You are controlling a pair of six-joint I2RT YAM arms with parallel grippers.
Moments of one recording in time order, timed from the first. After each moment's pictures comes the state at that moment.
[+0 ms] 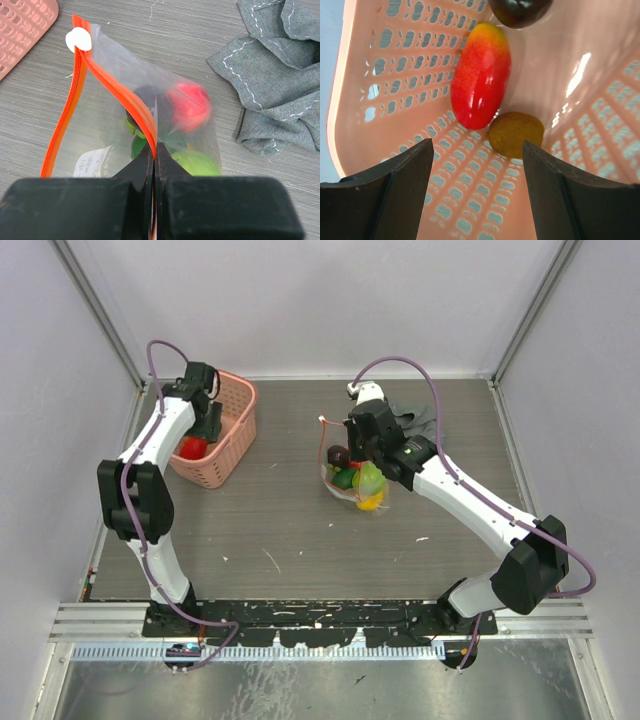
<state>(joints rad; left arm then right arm) -0.13 1.86 1.67 -0.88 -0.40 -0.01 0.65 1.43 1.28 -0.45 0.29 0.28</state>
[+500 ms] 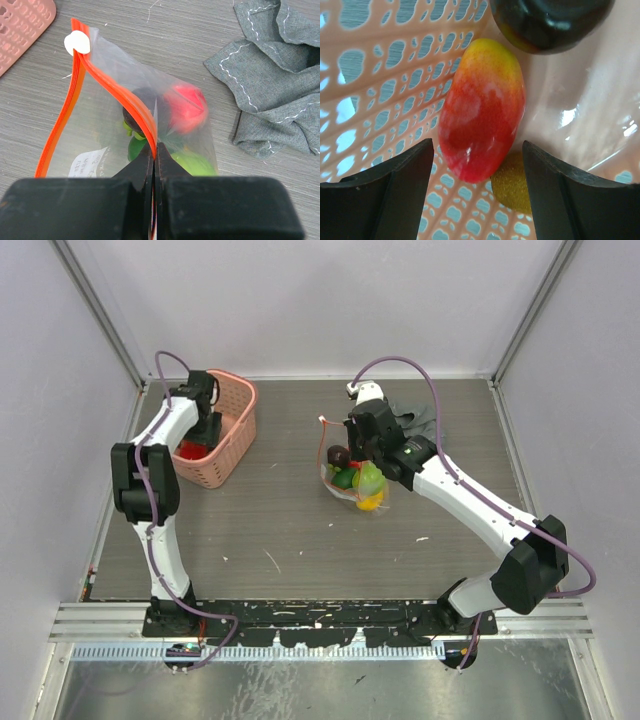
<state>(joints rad) -0.07 2.06 1.72 -0.84 -0.37 0.02 0.65 1.43 1.28 -0.45 0.30 0.26</state>
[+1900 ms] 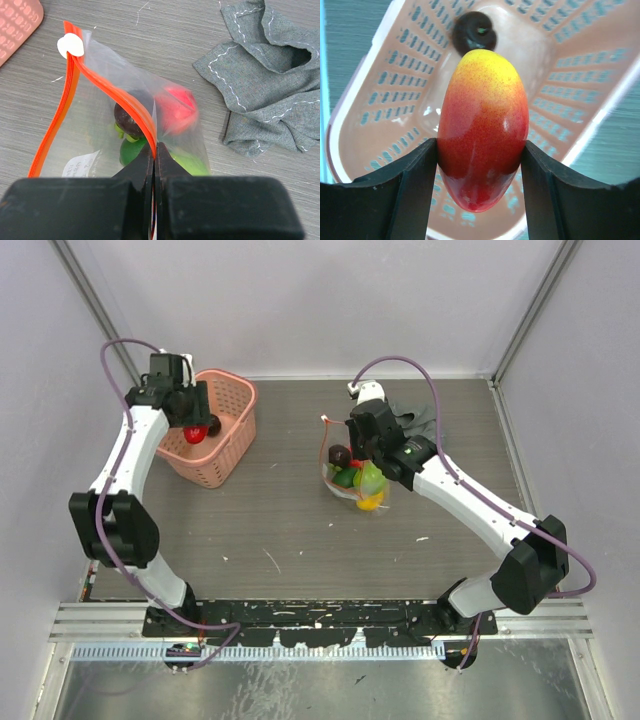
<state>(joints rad) -0.04 1.70 1.63 -0.78 -0.11 -0.10 0.65 1.43 1.28 -0.45 0.34 0.24</state>
